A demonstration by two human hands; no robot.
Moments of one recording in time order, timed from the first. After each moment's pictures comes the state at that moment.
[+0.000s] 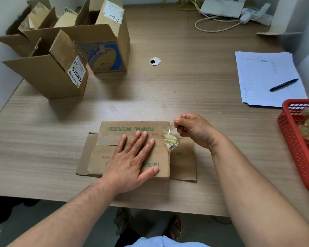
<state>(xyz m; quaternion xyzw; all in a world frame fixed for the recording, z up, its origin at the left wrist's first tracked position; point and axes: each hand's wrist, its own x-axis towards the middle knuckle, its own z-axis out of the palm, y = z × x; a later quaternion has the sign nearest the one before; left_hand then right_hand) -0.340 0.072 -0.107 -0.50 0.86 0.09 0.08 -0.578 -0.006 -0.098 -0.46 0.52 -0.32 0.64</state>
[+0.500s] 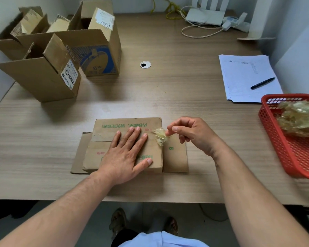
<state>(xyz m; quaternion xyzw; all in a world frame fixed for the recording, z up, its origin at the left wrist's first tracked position) -0.342 0.072 -0.106 -0.50 0.86 0.07 0.10 -0.585 0.059 -0.058 -0.53 0.53 -0.36 0.56</state>
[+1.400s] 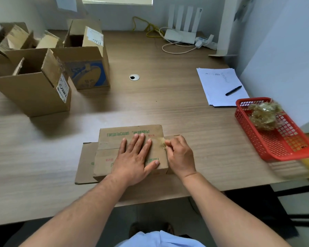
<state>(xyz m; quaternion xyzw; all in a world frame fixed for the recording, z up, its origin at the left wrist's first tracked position) -0.342 0.073 -0.098 -0.48 0.87 0.10 0.09 -0.506 0.103 -0.113 -0.61 0.71 -0.34 0.04</state>
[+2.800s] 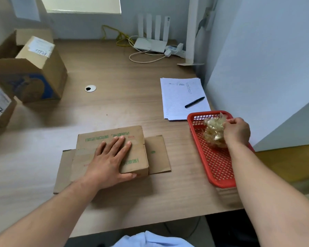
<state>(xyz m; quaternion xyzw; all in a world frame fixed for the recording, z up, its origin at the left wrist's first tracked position) -0.506 0.043 -0.113 -0.48 0.88 0.06 0.02 -0.892 0.065 -0.069 -0.25 0.90 -0.36 0.08</state>
